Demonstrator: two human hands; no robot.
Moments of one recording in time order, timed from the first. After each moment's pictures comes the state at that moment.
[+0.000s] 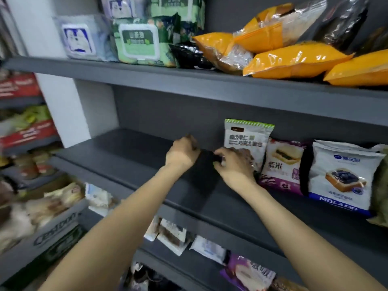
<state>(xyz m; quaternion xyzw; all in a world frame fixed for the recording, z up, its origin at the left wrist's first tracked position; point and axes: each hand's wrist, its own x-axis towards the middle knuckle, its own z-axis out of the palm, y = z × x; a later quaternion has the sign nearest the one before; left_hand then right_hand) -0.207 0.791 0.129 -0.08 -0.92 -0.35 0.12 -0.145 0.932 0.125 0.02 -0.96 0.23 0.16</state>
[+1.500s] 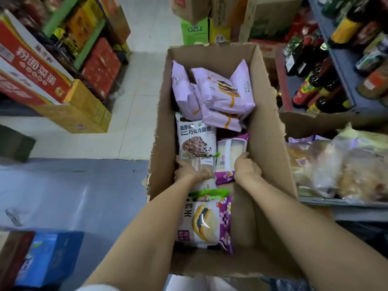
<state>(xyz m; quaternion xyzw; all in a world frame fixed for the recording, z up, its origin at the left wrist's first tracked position) -0.048 0.030 -0.239 0.69 -0.55 -0.46 -0.14 -0.182 0.103 -0.213 0.34 -0.90 -0.07 -0.28</state>
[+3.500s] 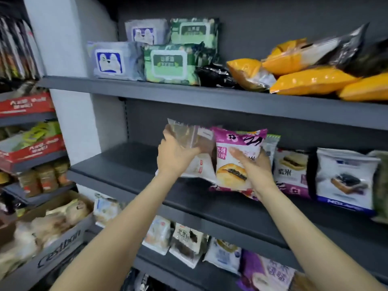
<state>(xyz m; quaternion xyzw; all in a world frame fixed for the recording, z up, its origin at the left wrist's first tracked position) -0.169 0.723 0.163 -0.04 -0.85 -0.48 0.21 -0.123 0.906 0.141 -0.06 -0.71 0.65 0.26</state>
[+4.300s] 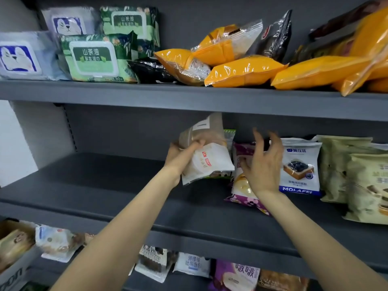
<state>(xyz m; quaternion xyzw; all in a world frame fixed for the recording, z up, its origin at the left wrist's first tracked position) -0.181 0.843 0.155 -0.10 -0.67 -0.73 -0.07 -0.112 1.026 0.114 -0.15 -0.83 0.06 0.53</state>
